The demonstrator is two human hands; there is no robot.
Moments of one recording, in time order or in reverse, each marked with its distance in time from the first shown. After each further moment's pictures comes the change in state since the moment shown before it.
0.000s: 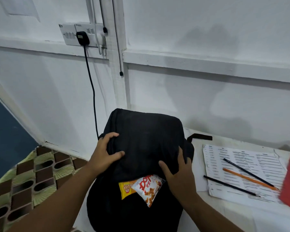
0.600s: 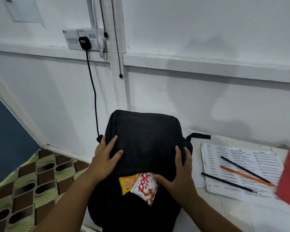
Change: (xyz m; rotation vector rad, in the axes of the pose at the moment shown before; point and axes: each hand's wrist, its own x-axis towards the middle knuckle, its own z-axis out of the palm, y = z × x) left_hand -0.026 0.007 0.012 0.280 0.012 -0.096; right_hand -0.014 0.017 -0.009 -0.073 -0.056 -0.246
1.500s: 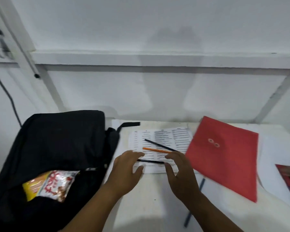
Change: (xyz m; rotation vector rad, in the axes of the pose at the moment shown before) left_hand -0.069 0.193 0.253 0.093 -0.098 0.564; right_hand -0.084 0.155 -0.203 -0.058 0.358 -0.038
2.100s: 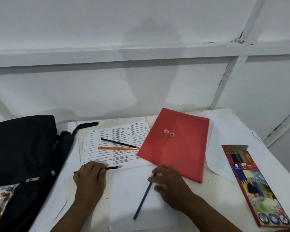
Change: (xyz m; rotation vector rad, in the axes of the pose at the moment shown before) left_hand -0.011 0.027 0.080 0.189 0.195 -0.202; right_hand -0.048 0.097 -0.107 -0.230 -0.491 -0.060
